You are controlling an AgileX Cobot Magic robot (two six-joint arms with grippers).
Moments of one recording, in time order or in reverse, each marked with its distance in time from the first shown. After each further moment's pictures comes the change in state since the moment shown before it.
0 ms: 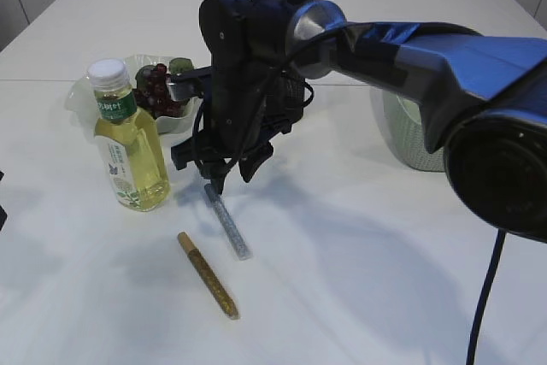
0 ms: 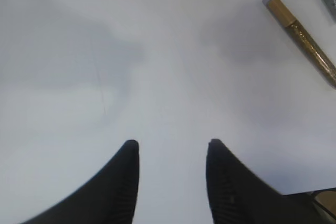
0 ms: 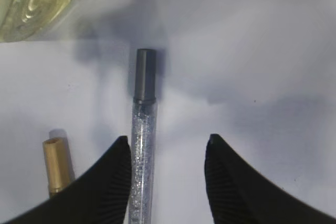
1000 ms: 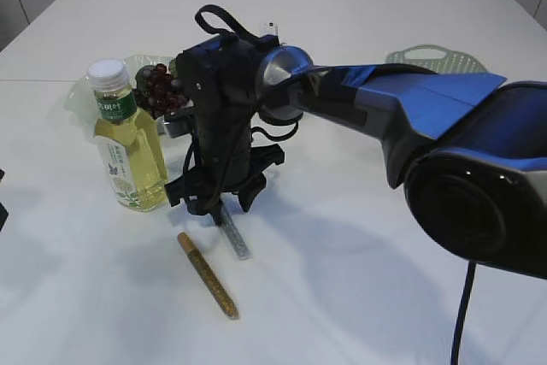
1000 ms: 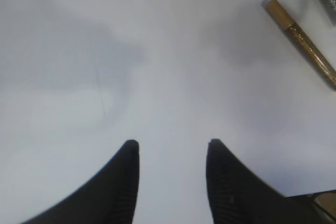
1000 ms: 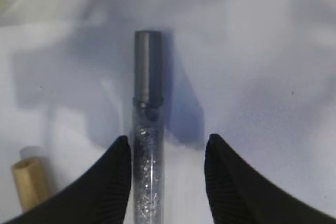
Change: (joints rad) left arm 0.000 0.000 0.000 0.000 -0.008 0.000; right arm 0.053 0.079 0.000 -0.075 -0.003 0.114
